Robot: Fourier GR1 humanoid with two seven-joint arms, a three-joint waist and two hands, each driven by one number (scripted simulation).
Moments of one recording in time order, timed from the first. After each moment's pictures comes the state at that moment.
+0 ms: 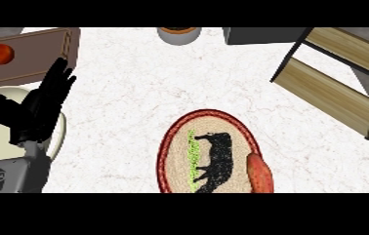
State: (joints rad) left arm -0.19 0.25 0.12 -1.55 0.15 0.02 0.24; right arm 0.52 -0.45 0.37 -2.36 0.73 0.06 -0.11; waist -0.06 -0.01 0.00
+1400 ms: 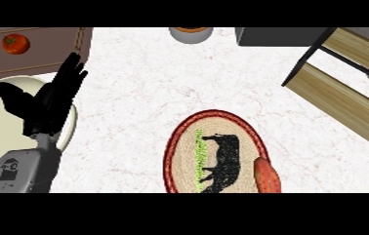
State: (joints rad) left arm -0.25 0.23 0.09 -1.52 0.13 0.00 0.23; right arm -0.03 -0.83 -0.68 -1.71 -0.18 0.48 0.03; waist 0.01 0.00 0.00
